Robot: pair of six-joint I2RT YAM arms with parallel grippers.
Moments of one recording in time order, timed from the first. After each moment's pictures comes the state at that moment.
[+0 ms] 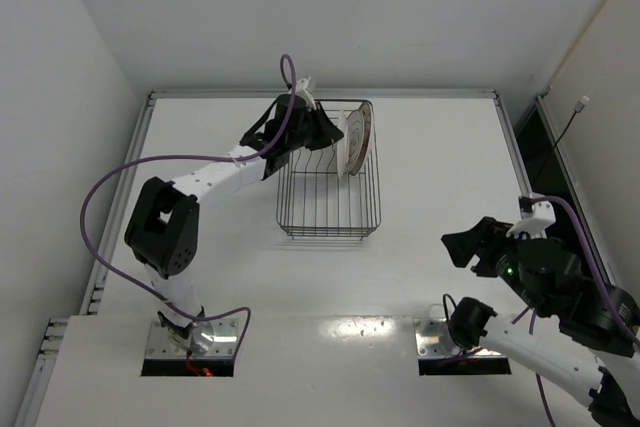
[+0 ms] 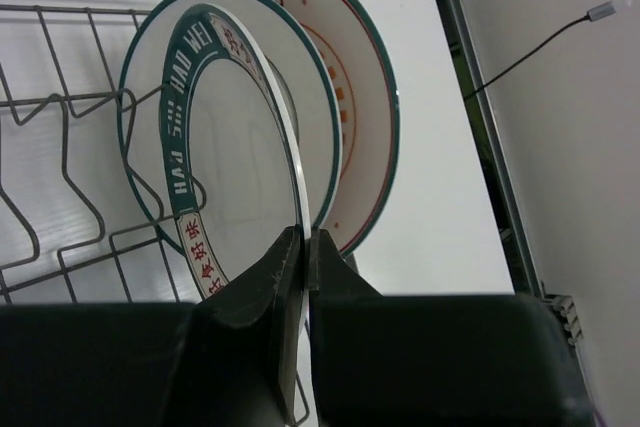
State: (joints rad) left arm -0.56 1.77 1.38 0.06 0.14 -0.71; right arm 0.88 0.36 0.98 -1.09 0.52 0.77
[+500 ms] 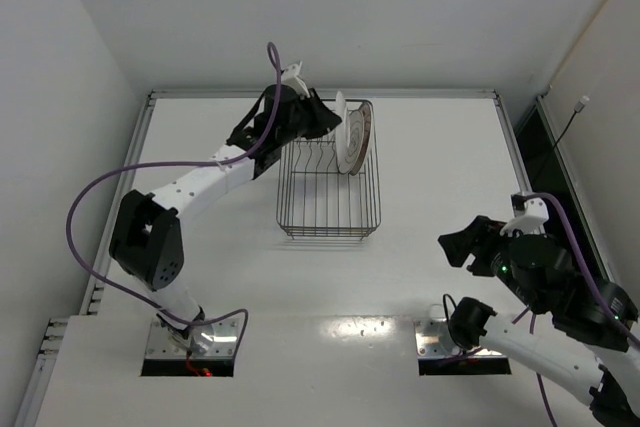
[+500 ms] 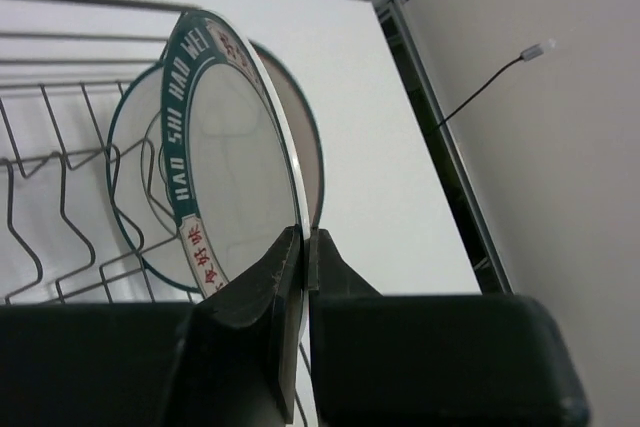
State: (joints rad) left arm -0.55 1.69 1.39 0.05 0.11 -0.69; right arm 0.88 0.38 0.98 -1.12 0.51 0.78
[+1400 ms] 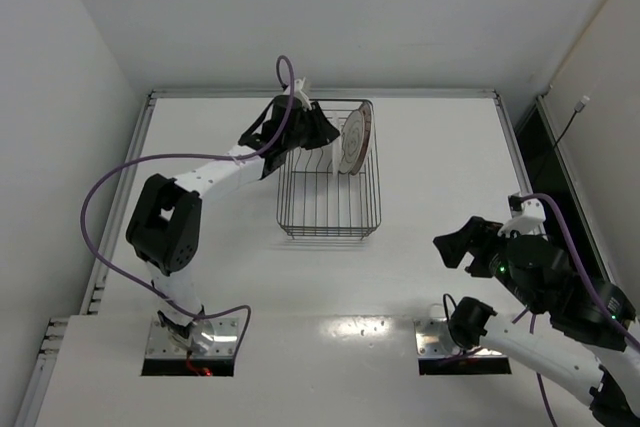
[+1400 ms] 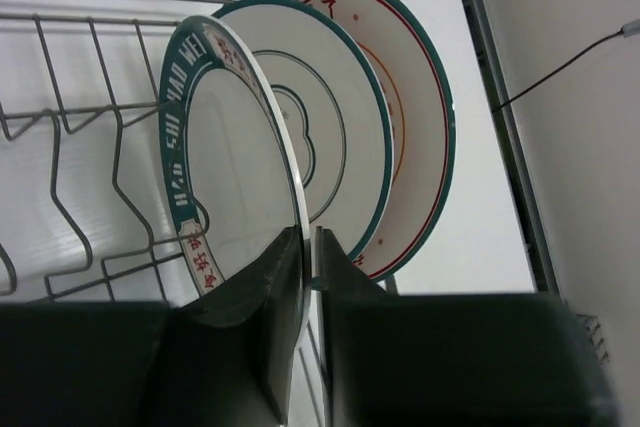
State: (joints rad) left arm -0.52 1.80 1.36 0.09 0.12 -0.68; right arm 0.88 0.38 0.95 -1.11 0.49 0.79
